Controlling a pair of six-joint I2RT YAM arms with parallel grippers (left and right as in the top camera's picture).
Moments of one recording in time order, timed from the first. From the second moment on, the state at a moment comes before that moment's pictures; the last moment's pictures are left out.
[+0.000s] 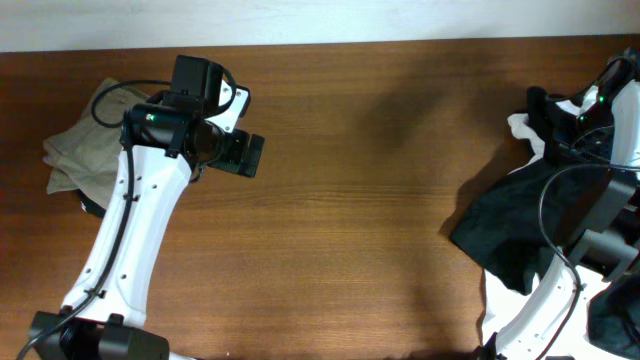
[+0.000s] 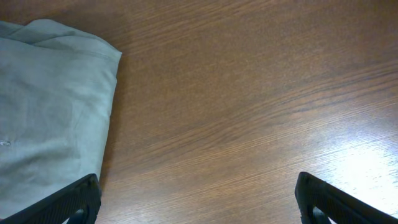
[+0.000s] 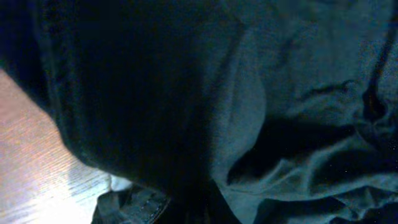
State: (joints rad) left arm -0.20 1.64 1.61 -1.12 -0.01 0.13; right arm -0.47 2.27 2.11 -1.40 0.00 0.03
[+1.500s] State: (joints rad) left arm -0.13 2.49 2.21 -1.42 0.24 0.16; right arm 0.06 1.67 2.36 -1.65 -0.02 0.18
